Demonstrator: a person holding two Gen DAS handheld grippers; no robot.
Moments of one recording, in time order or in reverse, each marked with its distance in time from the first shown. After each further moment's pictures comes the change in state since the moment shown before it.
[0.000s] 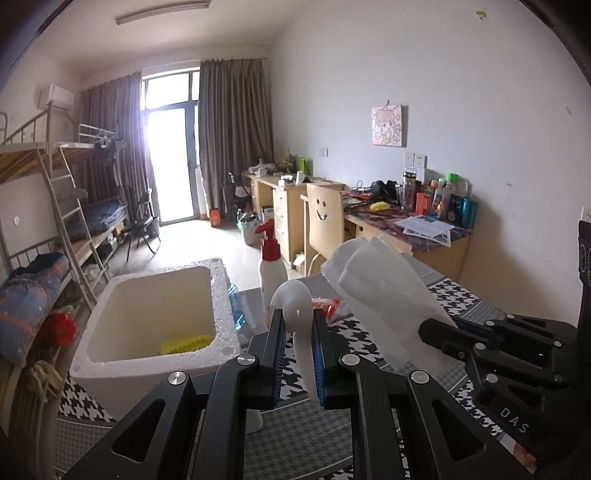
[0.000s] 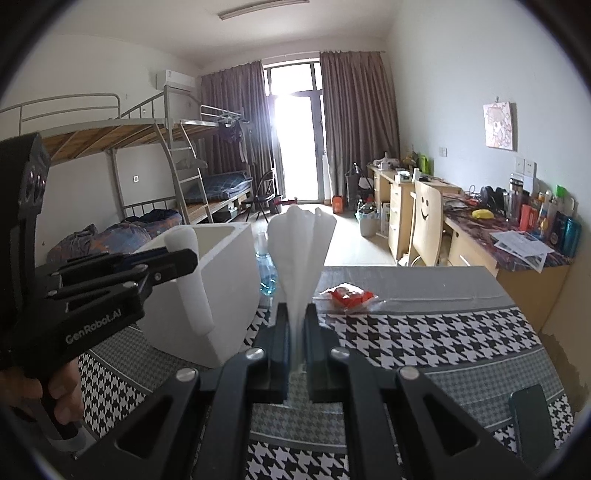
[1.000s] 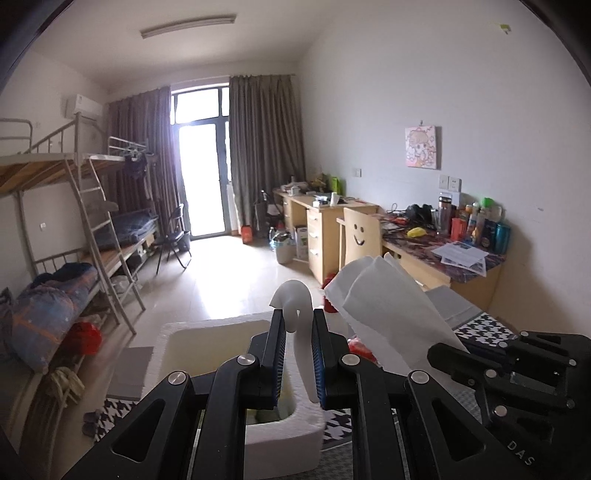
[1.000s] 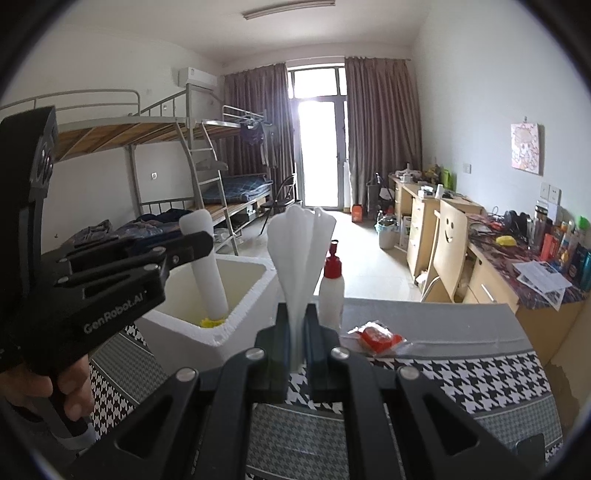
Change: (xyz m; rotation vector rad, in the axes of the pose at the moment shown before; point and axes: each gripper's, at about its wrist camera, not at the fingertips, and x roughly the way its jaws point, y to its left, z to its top) left arm 0.000 0.047 0.045 -0.023 -0.064 0.133; right arm 0.023 0.031 0.054 -0.074 -0.007 0.062
